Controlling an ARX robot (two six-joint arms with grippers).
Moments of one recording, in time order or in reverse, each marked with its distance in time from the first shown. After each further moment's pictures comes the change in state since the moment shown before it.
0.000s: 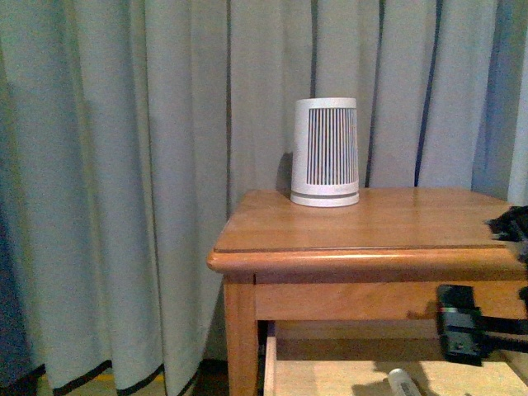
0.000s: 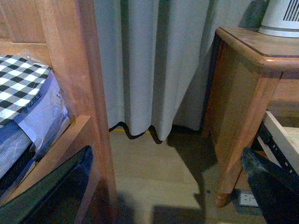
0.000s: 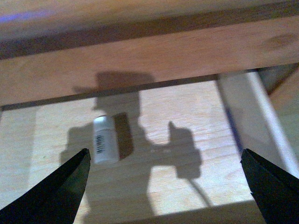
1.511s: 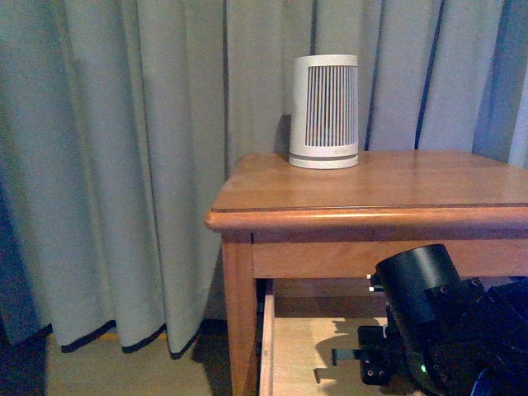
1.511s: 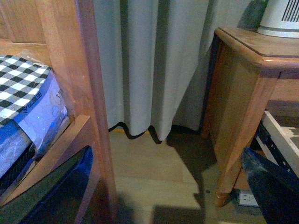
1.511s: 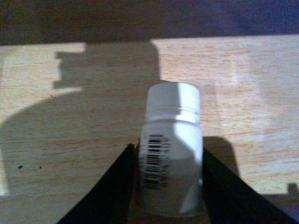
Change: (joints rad) left arm 0.000 0.000 0.000 0.000 0.000 0.000; right arm 0.110 0.602 0.317 0.164 0.045 0.006
